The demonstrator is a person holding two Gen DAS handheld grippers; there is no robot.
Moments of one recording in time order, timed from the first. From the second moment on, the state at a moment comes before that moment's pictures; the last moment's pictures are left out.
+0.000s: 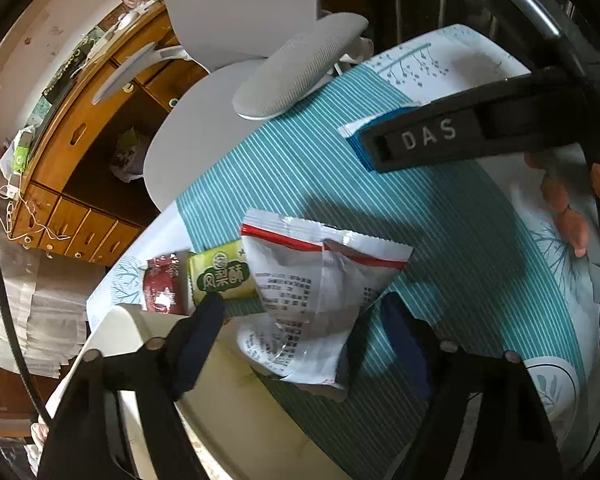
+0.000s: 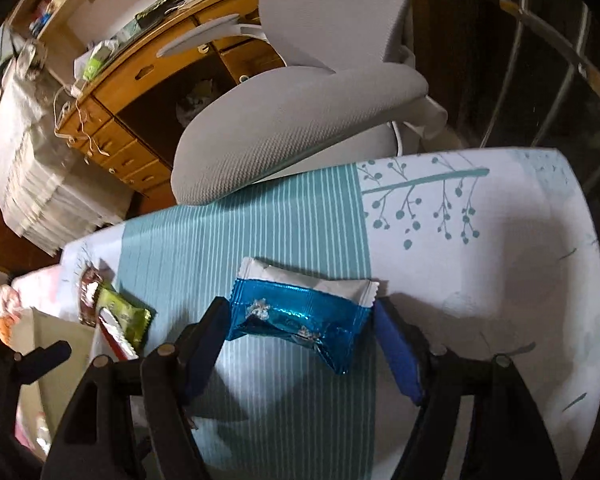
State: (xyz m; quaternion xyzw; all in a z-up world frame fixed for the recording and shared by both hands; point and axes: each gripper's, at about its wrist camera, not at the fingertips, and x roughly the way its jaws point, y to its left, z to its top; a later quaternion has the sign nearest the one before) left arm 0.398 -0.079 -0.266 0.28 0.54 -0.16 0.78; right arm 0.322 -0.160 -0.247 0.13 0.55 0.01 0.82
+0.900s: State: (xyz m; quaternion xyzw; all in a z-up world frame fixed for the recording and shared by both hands) left arm 0.390 -0.080 -0.256 0.26 0.54 -0.14 0.79; right arm 0.285 -0.171 -0.239 0.13 0.59 0.01 0.79
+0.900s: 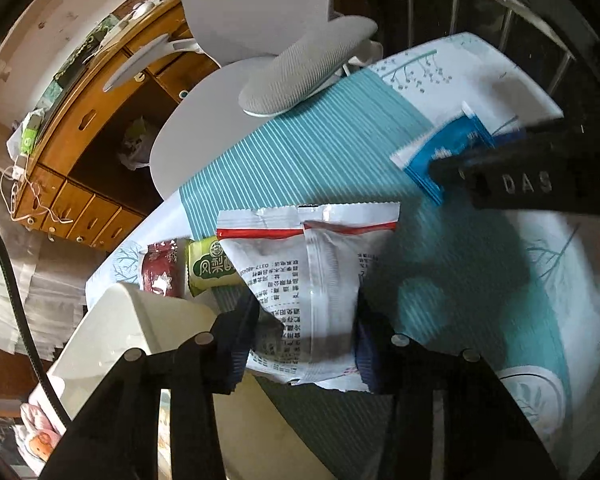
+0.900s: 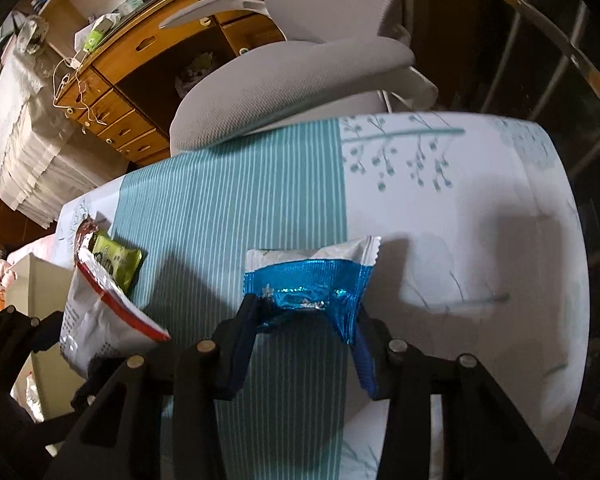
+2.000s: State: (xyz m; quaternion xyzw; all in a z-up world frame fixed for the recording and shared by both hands) left arm 0.212 0.007 -0.085 0.04 0.50 -0.14 0.85; right arm 0.104 -0.135 -0.111 0.23 0.60 0.03 0.77
